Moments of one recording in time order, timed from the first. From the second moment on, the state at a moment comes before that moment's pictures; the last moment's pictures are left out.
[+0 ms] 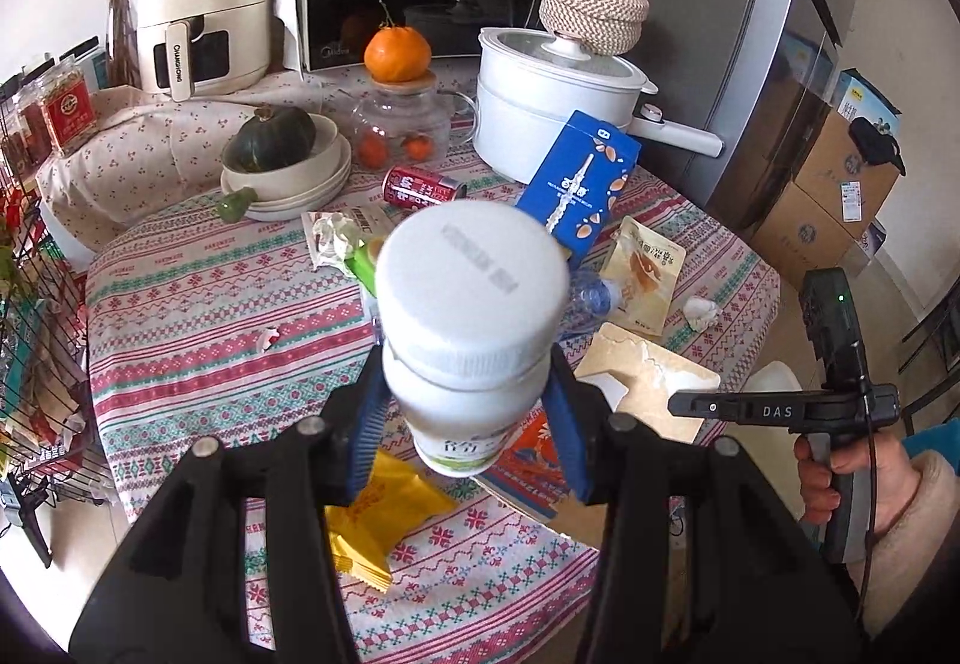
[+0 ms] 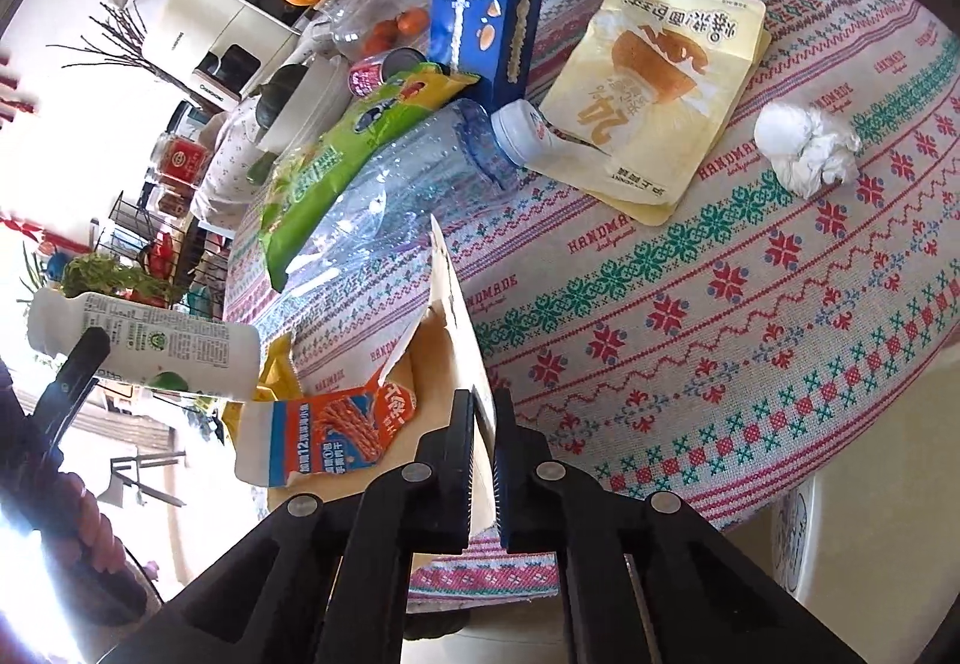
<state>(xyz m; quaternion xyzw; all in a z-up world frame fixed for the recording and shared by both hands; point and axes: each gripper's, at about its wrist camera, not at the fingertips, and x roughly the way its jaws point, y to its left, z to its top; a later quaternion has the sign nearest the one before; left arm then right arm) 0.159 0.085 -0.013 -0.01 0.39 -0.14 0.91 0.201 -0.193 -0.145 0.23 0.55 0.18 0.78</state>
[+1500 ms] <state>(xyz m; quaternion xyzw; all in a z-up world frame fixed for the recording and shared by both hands) 0.101 -0.242 -0.110 0.10 0.49 -0.37 0.79 0.075 -0.456 -0.138 0.26 0.57 -0.07 0.78</state>
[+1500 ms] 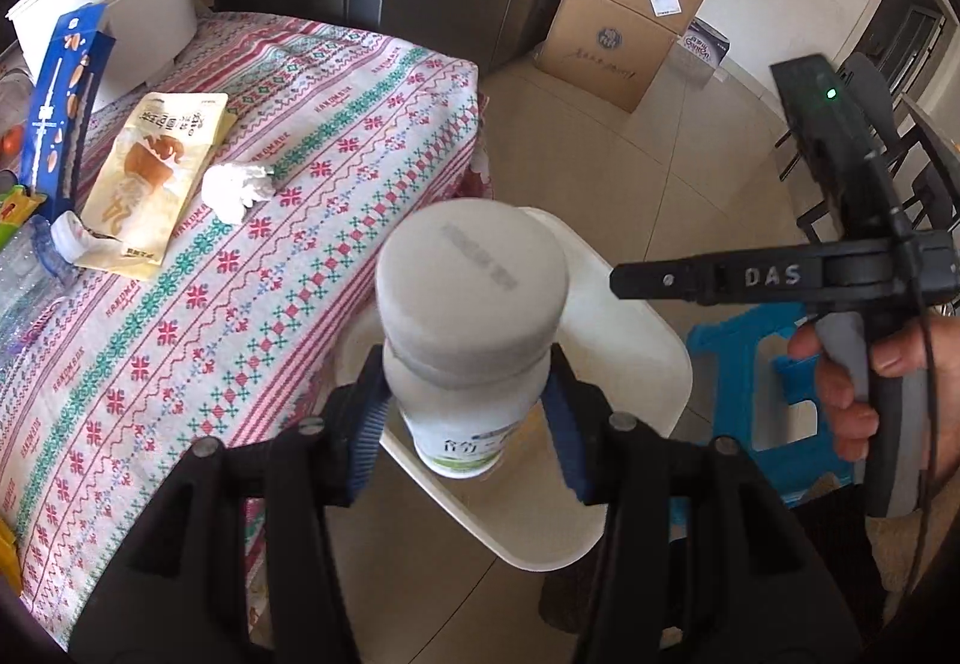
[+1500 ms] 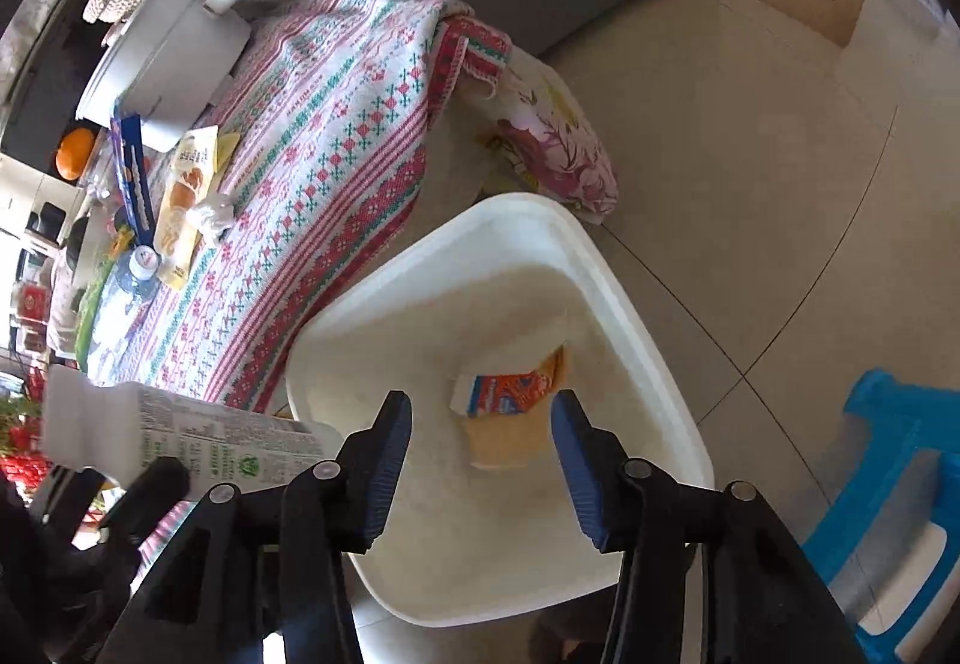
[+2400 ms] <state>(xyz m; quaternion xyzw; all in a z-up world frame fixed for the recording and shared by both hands) 0.114 -0.279 -0.175 0.14 0.54 -0.33 0.76 0.034 -0.476 -0.073 0.20 0.50 -0.15 0.83</state>
